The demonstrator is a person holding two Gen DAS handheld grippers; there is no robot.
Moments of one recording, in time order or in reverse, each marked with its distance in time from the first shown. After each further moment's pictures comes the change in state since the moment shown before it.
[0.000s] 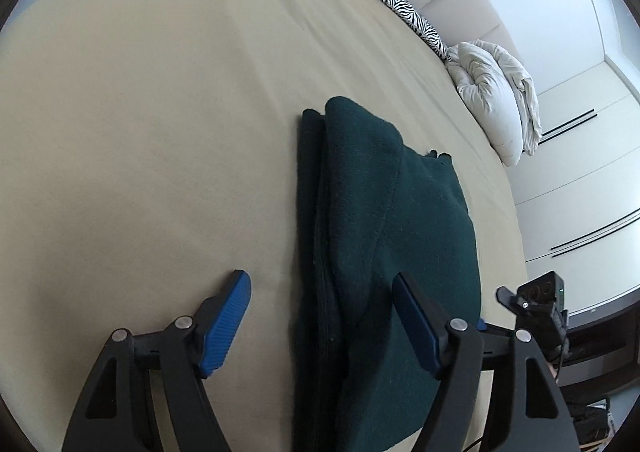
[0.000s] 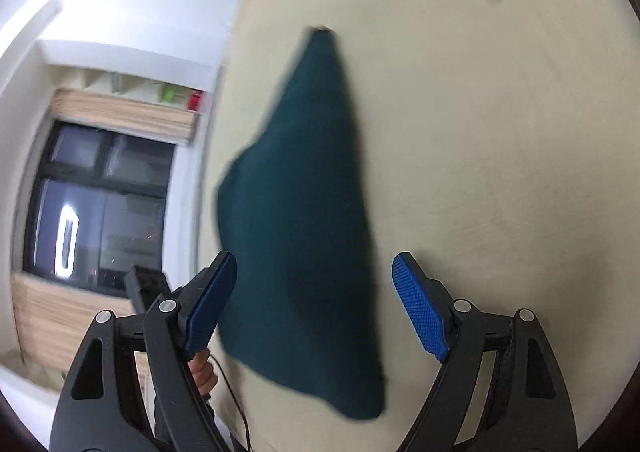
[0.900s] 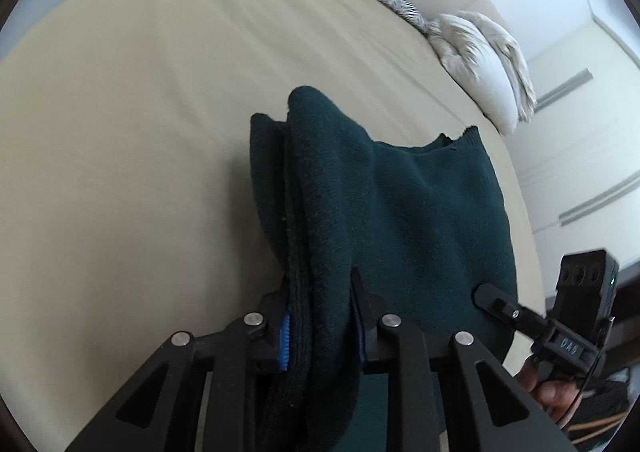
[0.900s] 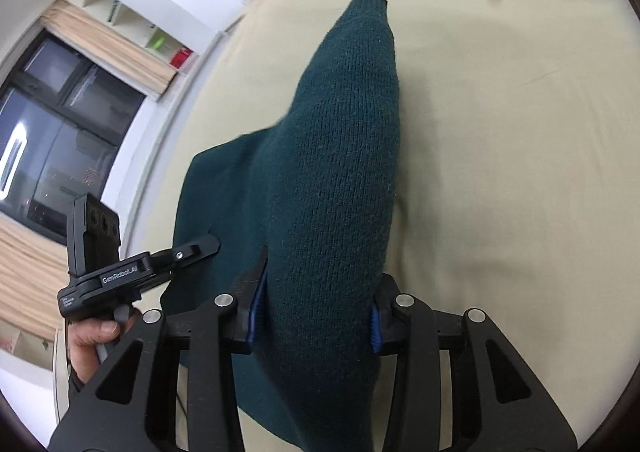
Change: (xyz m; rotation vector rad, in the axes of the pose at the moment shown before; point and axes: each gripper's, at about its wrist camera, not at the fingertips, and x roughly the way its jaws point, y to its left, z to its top) left arm -0.018 -0.070 -0.031 0.153 0.028 0.055; right arm -0.038 0.083 -0.042 -0.339 -0.067 -0.226
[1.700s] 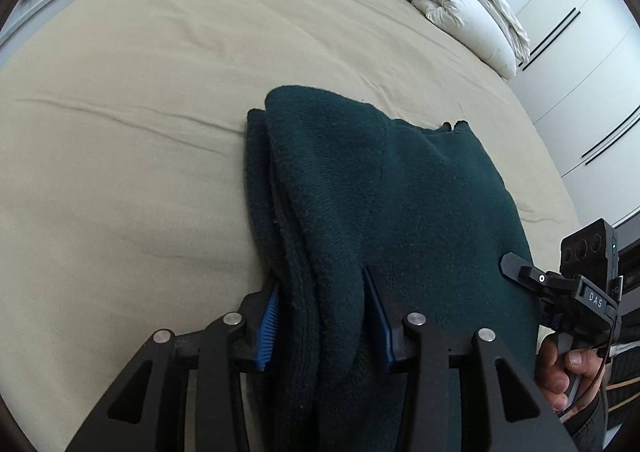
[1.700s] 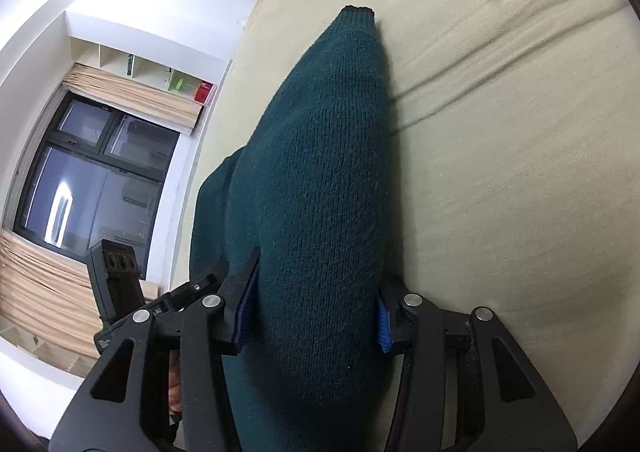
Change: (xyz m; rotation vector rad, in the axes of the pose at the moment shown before) left arm 0.014 -0.017 -0.147 0.104 0.002 0.112; right arm -0.053 -0.092 -0.174 0.231 -0.046 0.205
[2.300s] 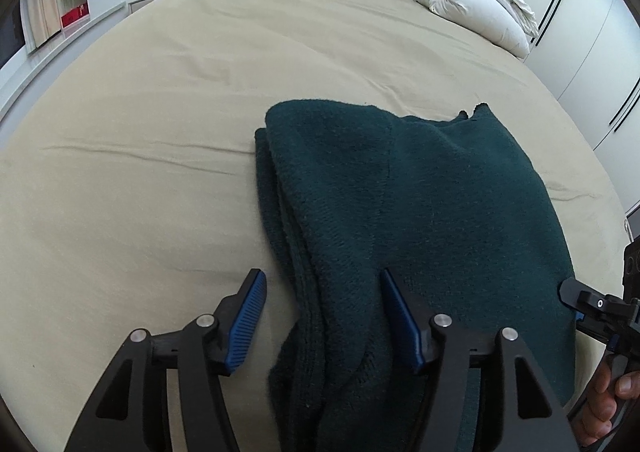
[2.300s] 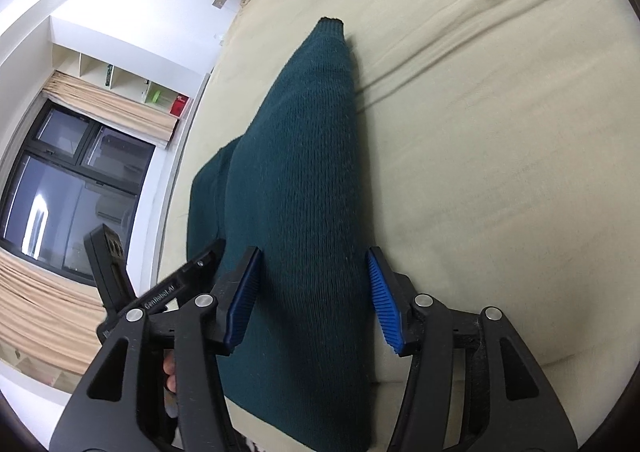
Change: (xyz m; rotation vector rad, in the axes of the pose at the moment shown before) left arm 0.004 -0.026 -0.007 0.133 -0.058 0.192; right arm -0.008 0.029 -0.034 0.005 -0.075 -0.121
